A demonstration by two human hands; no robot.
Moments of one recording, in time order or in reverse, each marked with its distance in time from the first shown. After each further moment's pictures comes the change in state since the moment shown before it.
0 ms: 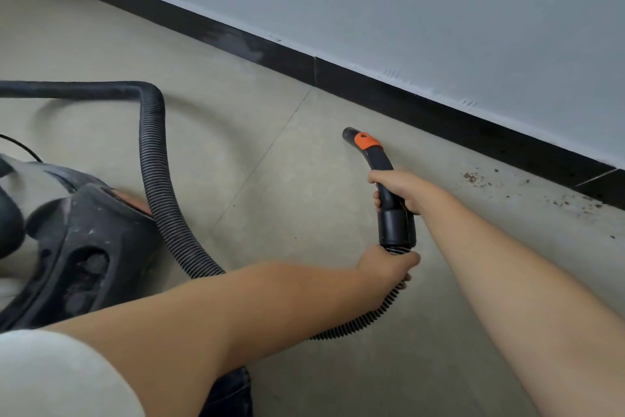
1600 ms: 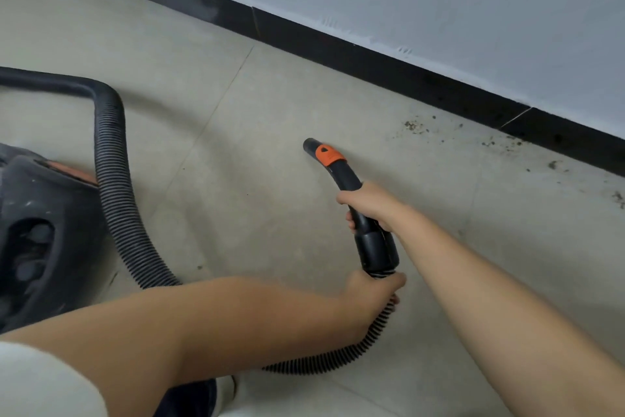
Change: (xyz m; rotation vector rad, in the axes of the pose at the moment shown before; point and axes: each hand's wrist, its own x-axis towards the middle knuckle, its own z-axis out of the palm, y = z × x) left_hand -0.066 -0.077 0.080 0.064 -0.049 -0.204; right_hand -0.095 0.085 -0.026 -0.103 -0.006 0.076
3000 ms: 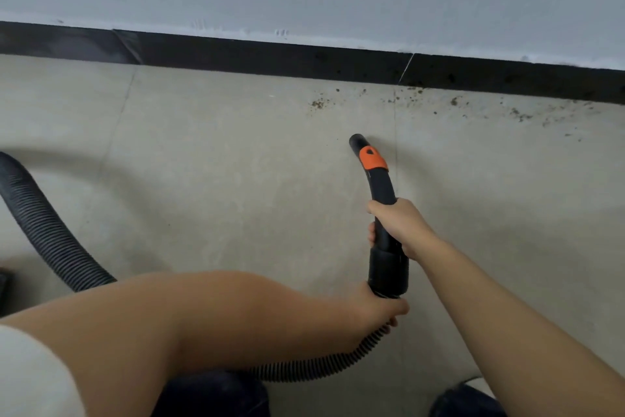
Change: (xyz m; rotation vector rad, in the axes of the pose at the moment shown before) left_hand 0.003 -0.037 0.064 0.489 -0.369 0.048; right_hand -0.039 0.139 -0.078 0.445 0.397 0.030
